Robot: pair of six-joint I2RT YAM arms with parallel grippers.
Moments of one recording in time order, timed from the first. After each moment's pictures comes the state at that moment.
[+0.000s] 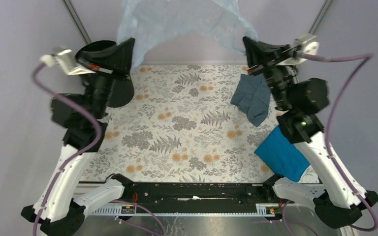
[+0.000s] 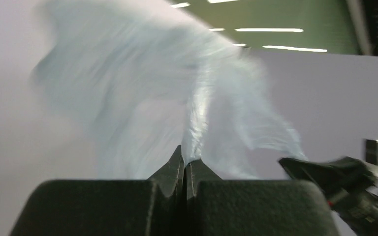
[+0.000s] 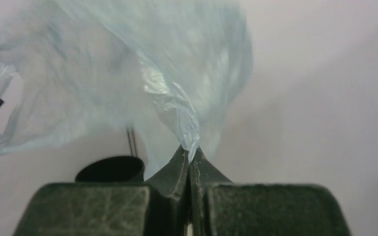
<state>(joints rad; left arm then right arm) -0.49 0.98 1.44 0.22 0.07 -0.41 0.58 1.09 1.45 0.16 0.02 0.06</state>
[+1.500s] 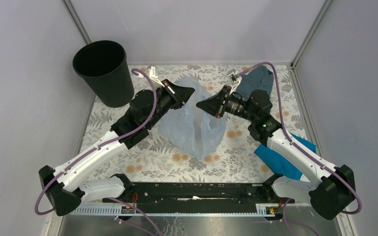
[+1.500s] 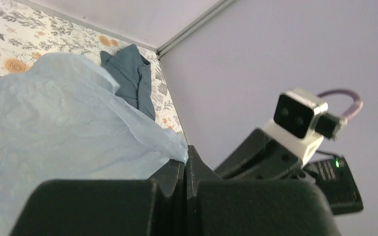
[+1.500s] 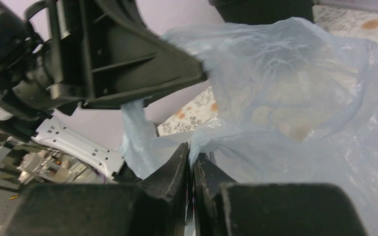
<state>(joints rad) -0.81 1.09 1.10 -0.02 -0.17 -0.89 0.58 1.15 0.91 0.31 -0.58 0.60</state>
